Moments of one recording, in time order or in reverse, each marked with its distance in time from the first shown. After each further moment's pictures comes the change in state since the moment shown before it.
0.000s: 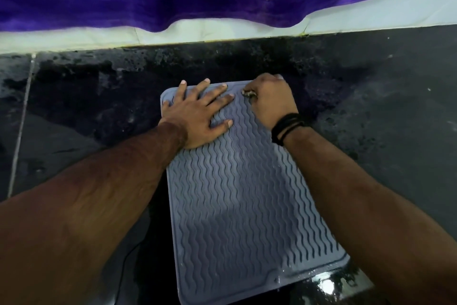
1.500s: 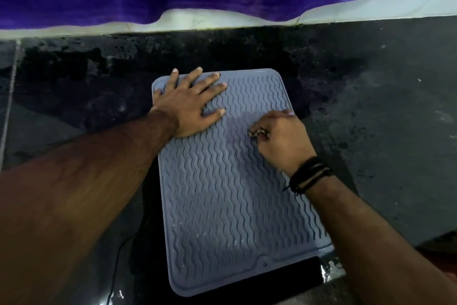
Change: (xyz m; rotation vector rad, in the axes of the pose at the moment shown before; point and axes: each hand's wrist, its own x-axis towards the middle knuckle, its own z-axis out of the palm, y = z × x) left_hand -0.003 -0.001 0.001 0.011 0.037 0.031; right_hand -0.100 0.007 -0.012 0.147 -0.058 0.011
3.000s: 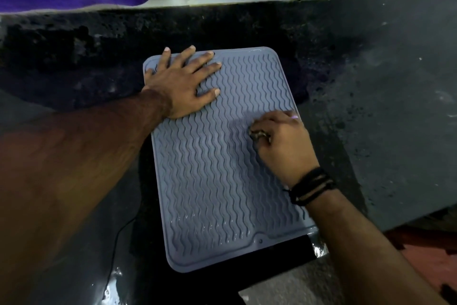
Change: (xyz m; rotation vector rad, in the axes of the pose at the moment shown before) left_hand 0.001 0.001 -0.004 0.011 -0.023 0.020; right_hand -0.046 -0.004 0.004 -0.042 0.031 0.026
